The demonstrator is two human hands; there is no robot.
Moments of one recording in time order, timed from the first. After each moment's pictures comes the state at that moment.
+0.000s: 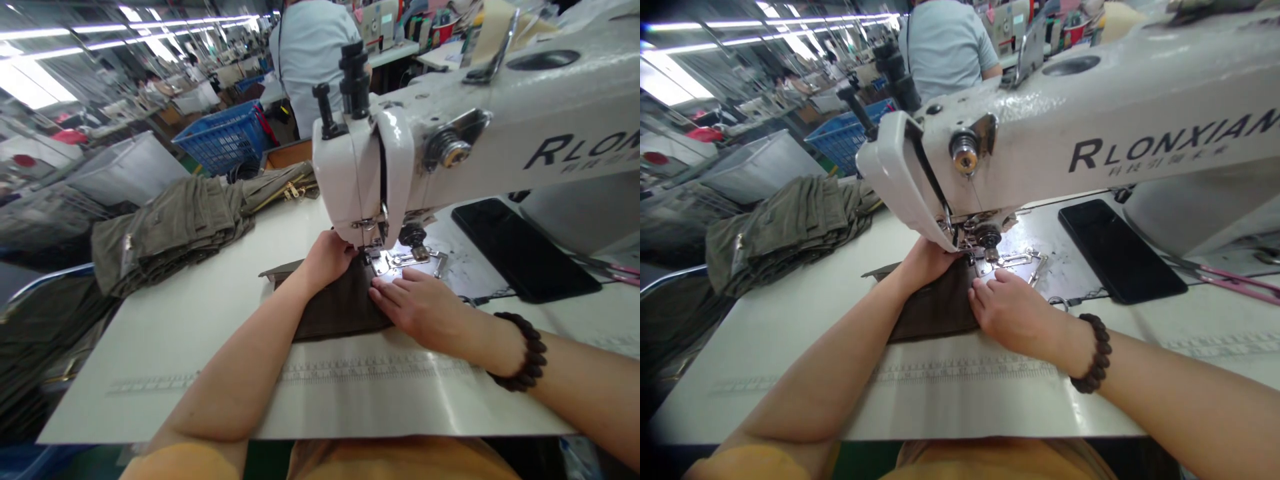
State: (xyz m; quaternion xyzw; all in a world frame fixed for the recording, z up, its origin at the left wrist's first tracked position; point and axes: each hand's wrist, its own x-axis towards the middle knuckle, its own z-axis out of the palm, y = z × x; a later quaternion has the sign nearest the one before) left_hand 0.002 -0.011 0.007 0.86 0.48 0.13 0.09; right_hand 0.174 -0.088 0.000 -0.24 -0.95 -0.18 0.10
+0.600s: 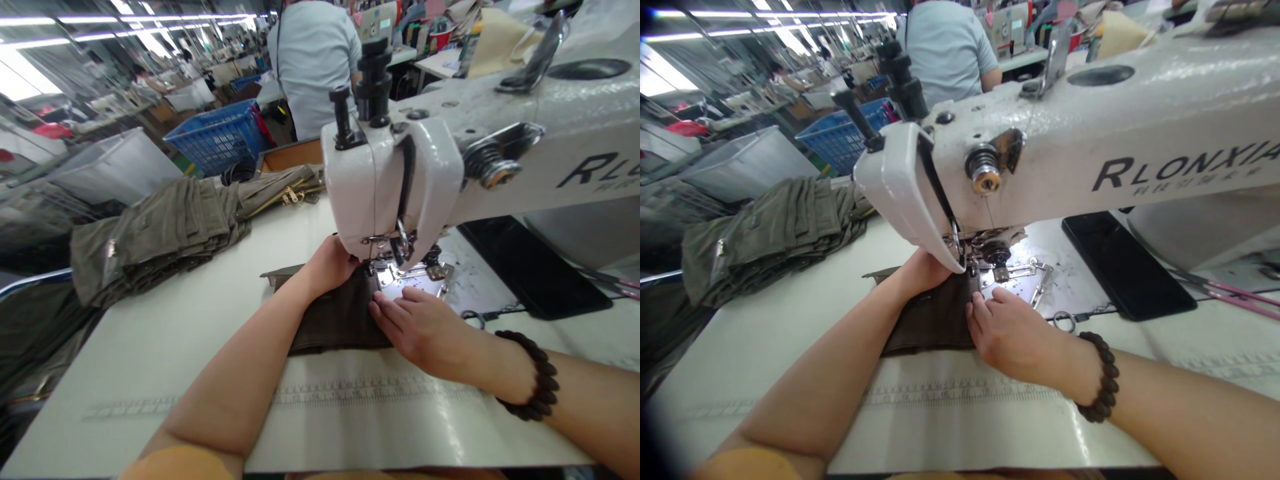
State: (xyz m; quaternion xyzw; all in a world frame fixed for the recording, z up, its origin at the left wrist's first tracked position) left_hand 0.001 0.002 0.004 0.91 0.41 0.08 0.07; right_hand 0.167 -0.091 0.000 -0.22 -0.95 -0.20 0.13
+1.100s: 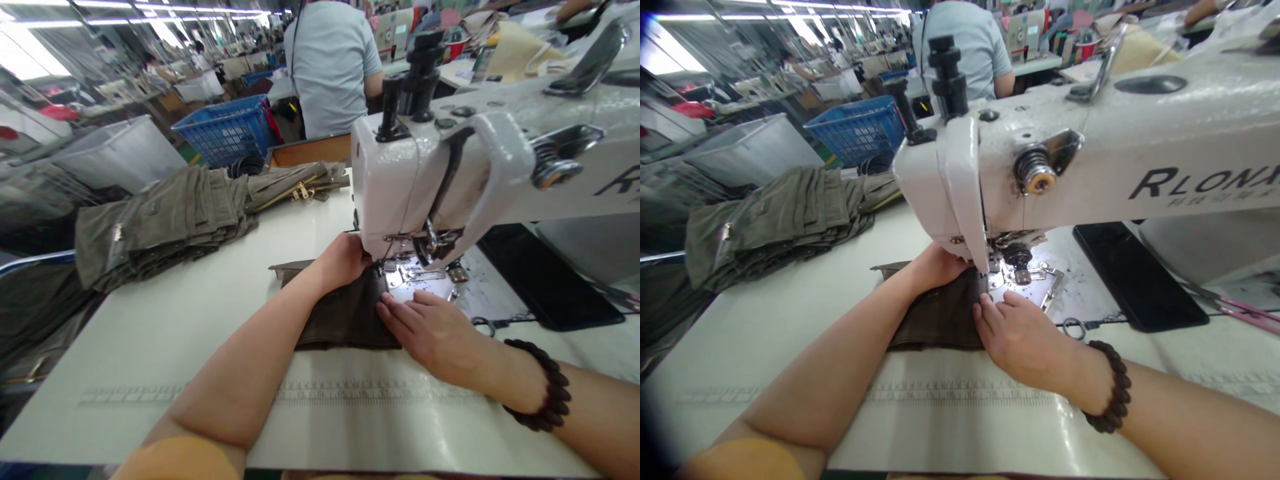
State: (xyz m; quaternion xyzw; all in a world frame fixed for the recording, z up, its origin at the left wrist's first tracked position) left_hand 0.001 0.001 0.002 0.88 0.43 0.14 0.13; right_hand 0.165 -0.092 0.000 -0.22 -0.95 -0.19 0.12
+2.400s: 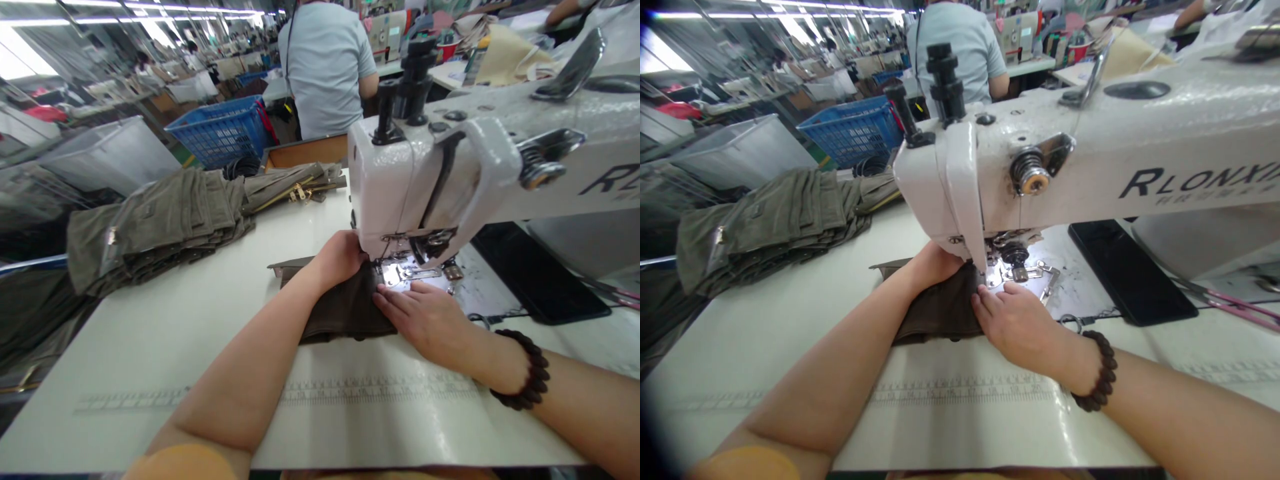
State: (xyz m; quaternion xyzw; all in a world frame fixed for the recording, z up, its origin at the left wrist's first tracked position) left_hand -0.004 0.013 -0.008 0.89 0.41 0.16 0.14; right_hand 0.166 -0.083 -0.004 -0.27 -0.94 -0.17 0.10
